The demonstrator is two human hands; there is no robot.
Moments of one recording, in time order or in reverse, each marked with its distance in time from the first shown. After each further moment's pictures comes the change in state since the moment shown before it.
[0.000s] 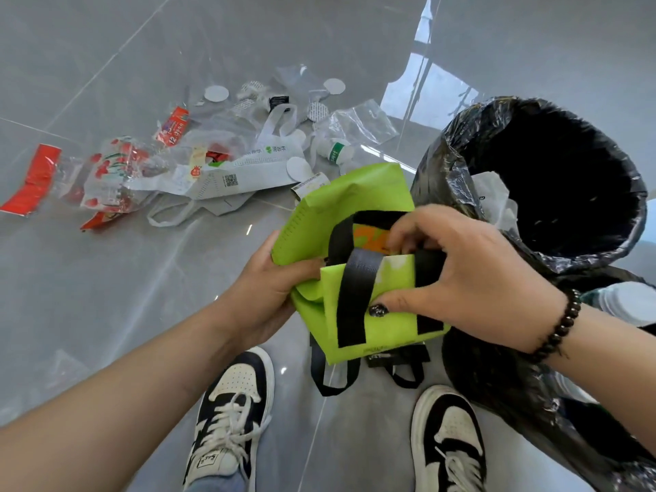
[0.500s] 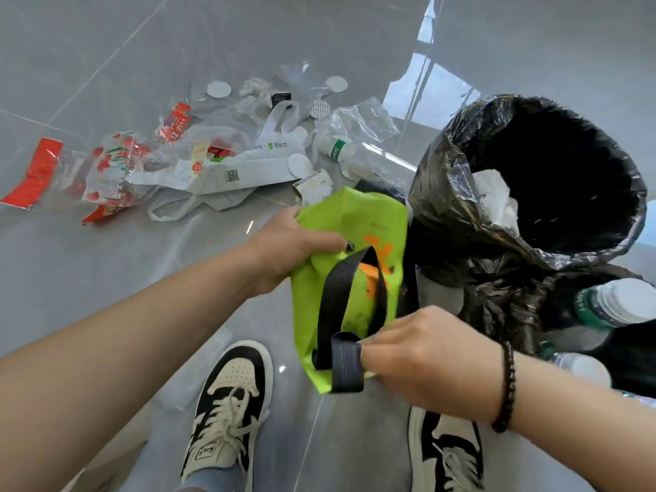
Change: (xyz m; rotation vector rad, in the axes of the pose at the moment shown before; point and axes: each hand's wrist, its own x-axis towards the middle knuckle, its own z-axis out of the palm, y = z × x) left_hand 0.036 0.022 0.007 0.369 0.054 -0.137; right_hand -0.037 0.012 0.054 -0.195 -0.283 -0.615
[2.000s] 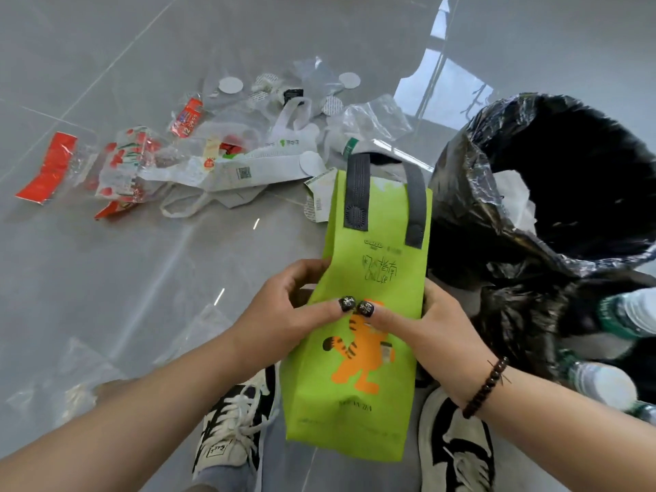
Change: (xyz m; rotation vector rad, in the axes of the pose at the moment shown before) left_hand -0.063 -0.044 -0.003 0.041 0.026 0.111; right_hand 0.020 0.001 0.023 1.199 0.514 1.018
